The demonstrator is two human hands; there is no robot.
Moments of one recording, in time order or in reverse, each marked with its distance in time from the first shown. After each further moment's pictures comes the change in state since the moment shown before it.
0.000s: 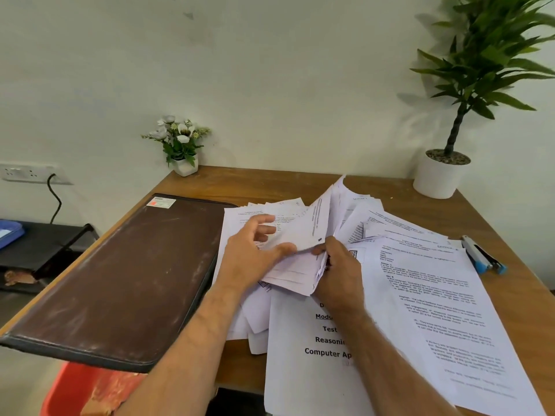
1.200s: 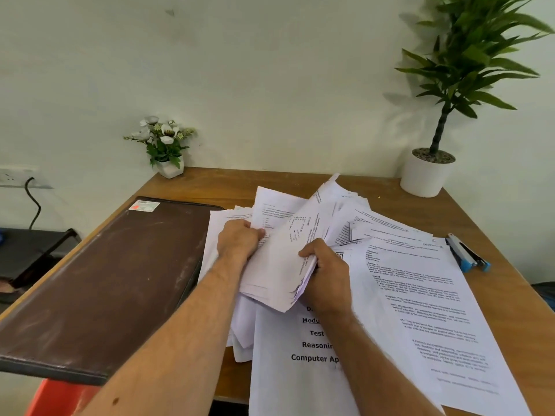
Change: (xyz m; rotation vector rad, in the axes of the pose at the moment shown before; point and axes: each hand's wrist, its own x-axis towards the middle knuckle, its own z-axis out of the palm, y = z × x) left_hand 0.069 -0.011 0.022 0.113 0.120 -0.476; right_hand -0.004 -0.006 0.000 0.140 -0.078 0.206
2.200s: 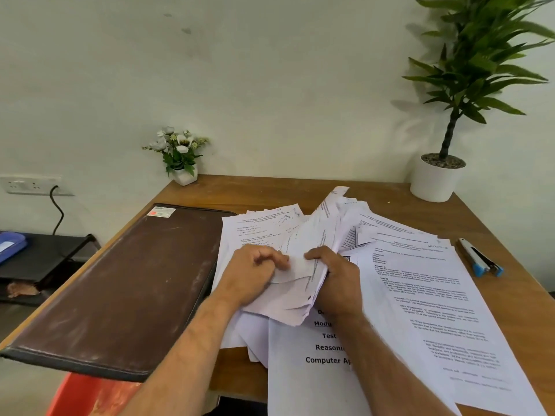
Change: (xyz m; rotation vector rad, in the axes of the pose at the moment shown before) left_hand -0.075 -0.025 -0.035 -0.096 -0.337 0.439; right_hand 0.004 0.001 -0.003 -0.041 0.024 -0.091
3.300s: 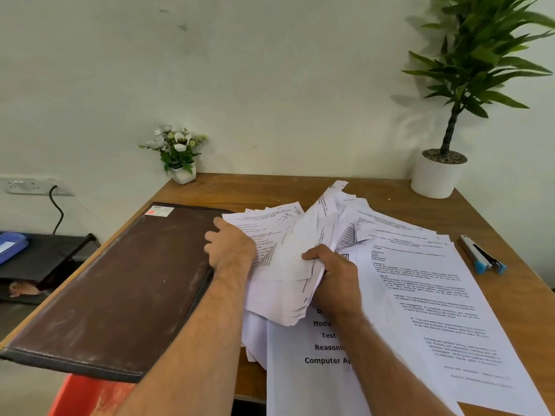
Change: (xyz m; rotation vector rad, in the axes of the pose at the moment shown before) left_hand 0.063 0.004 -0.005 0.420 0.450 -0.584; right_hand -0.004 0.001 -0.001 0.036 -0.047 0.071
